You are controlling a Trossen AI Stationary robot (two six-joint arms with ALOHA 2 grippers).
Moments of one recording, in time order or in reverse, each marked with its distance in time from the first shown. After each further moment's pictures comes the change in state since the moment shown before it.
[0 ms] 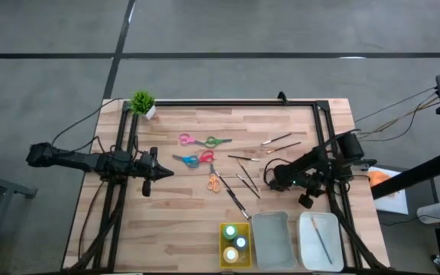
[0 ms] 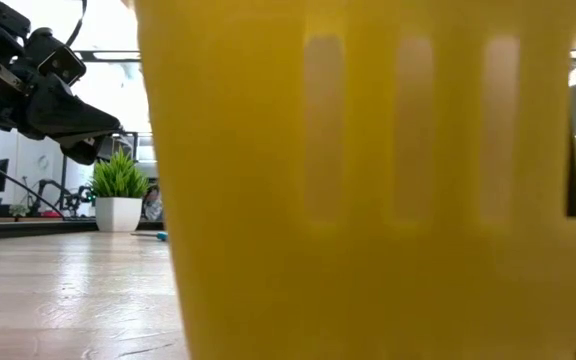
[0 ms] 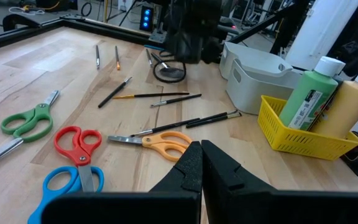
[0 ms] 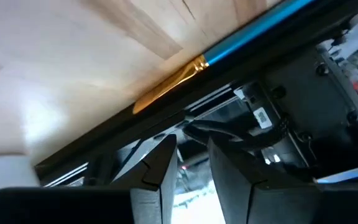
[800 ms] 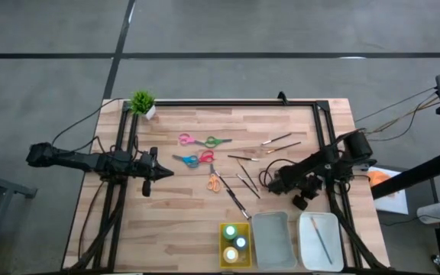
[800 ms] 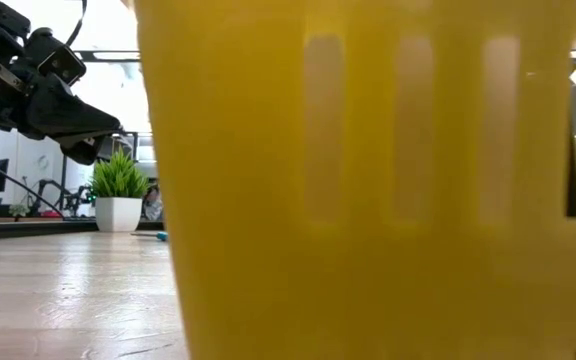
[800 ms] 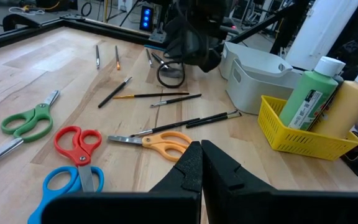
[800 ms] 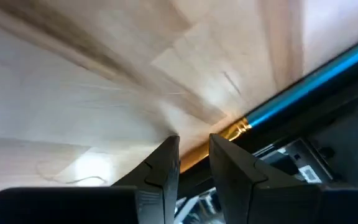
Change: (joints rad) left arm 0.000 0.000 0.000 0.000 0.000 0.000; right arm 0.032 -0.100 -0.051 0.241 0.059 0.190
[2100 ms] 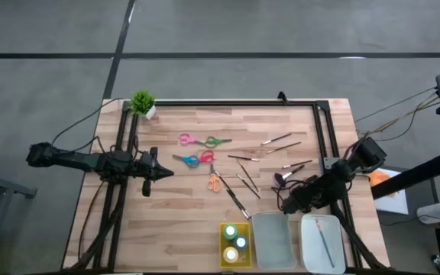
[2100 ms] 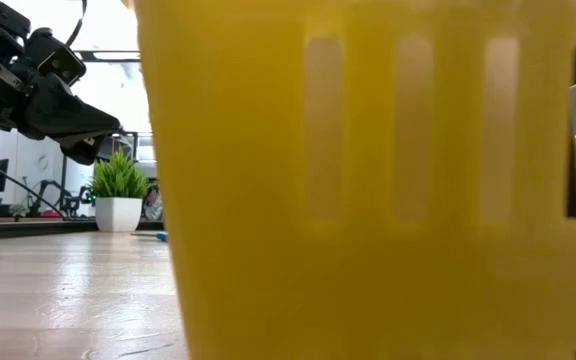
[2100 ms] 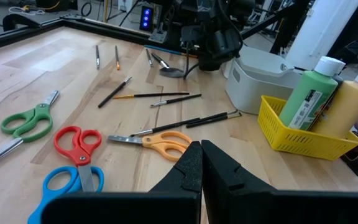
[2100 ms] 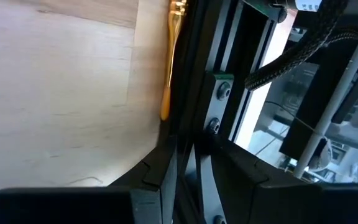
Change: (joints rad) left arm 0.000 0.000 0.000 0.000 0.000 0.000; right arm 0.348 -0.066 -0.033 -0.029 -0.167 0.905
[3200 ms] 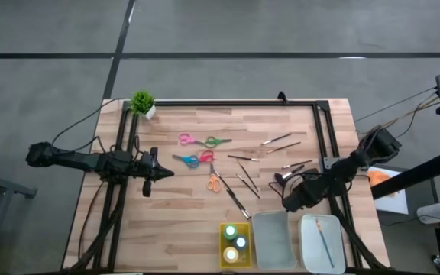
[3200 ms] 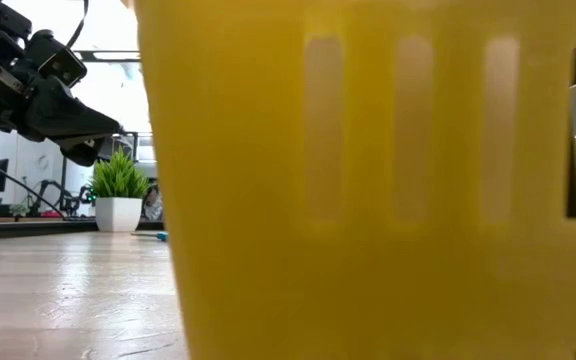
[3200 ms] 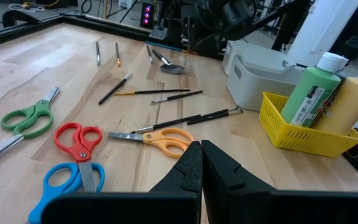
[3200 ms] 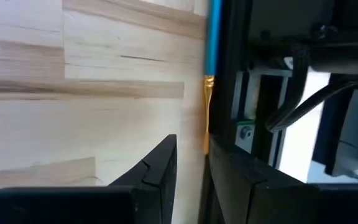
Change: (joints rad) left arm 0.000 0.014 0.000 0.000 0.000 0.000; right arm -0.005 -0.196 0.044 -0.050 0.270 0.191
